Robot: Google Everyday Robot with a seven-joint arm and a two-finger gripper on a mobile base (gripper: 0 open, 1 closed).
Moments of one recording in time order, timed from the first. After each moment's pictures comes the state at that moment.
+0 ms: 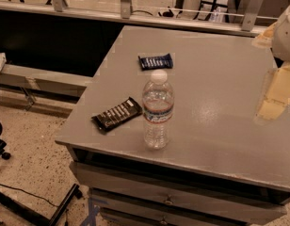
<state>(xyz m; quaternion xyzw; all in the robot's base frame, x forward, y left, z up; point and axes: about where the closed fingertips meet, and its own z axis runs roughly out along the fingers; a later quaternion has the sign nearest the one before) 0.438 -0.217 0.976 -0.60 0.78 -0.03 0.16</state>
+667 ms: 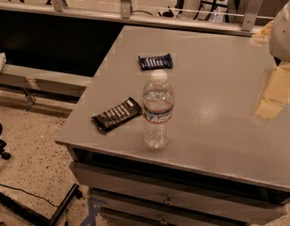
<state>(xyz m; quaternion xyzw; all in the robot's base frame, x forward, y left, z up) 0.437 -0.207 0.980 -0.61 0.77 -0.04 0.16</state>
